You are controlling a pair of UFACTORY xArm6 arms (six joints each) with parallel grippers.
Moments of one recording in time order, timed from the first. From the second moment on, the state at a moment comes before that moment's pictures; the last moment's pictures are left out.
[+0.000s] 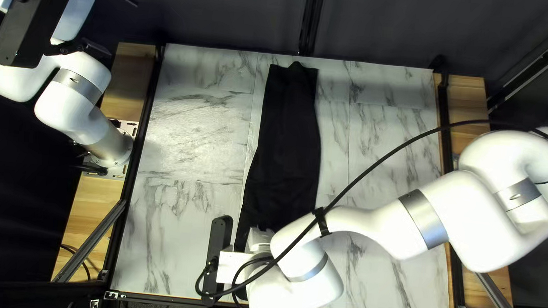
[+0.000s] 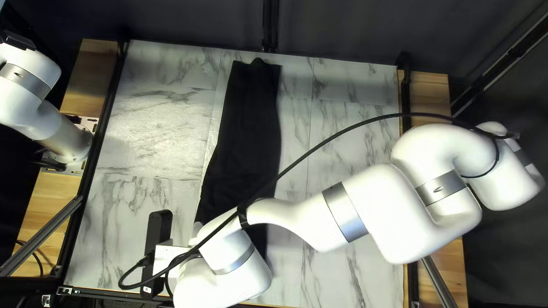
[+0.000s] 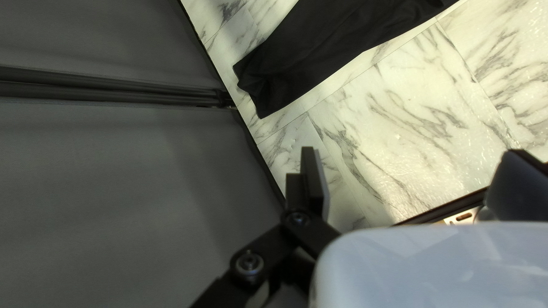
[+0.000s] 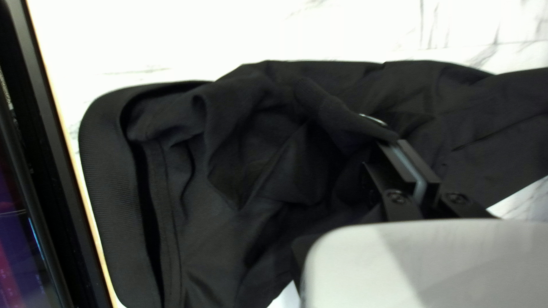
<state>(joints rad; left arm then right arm) -0.28 -1.13 -1.05 0.32 1.64 0.46 0.54 0.89 -2.08 -0.48 1.30 0.69</state>
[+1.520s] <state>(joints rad) -0.28 -1.13 -1.05 0.32 1.64 0.46 0.50 0.26 -1.17 -0.57 0.88 1.11</state>
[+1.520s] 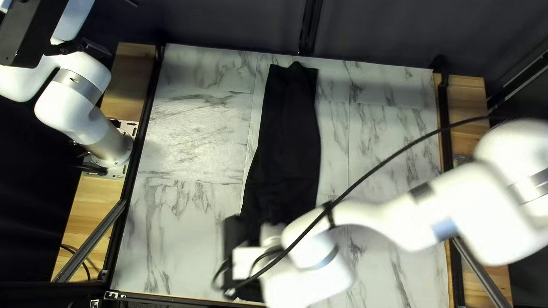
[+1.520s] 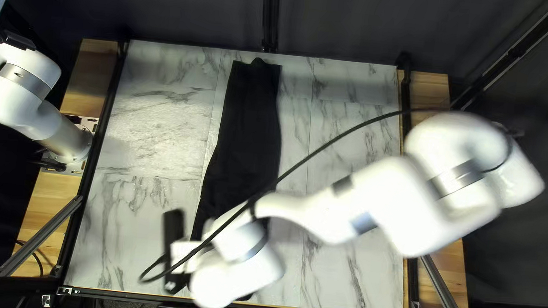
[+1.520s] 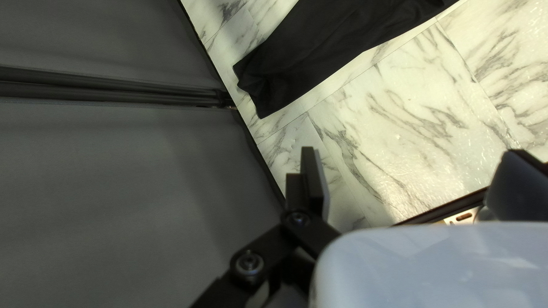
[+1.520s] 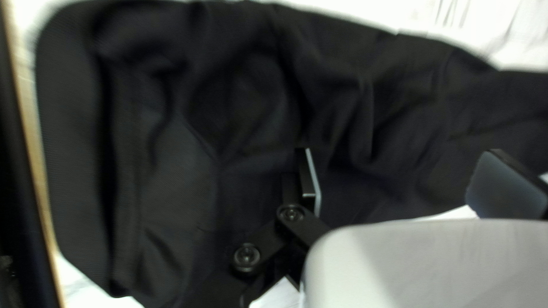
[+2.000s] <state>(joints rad) -0.28 -1.13 -1.05 0.32 1.64 0.46 0.48 -0.07 -0.83 -0.80 0.66 1.73</state>
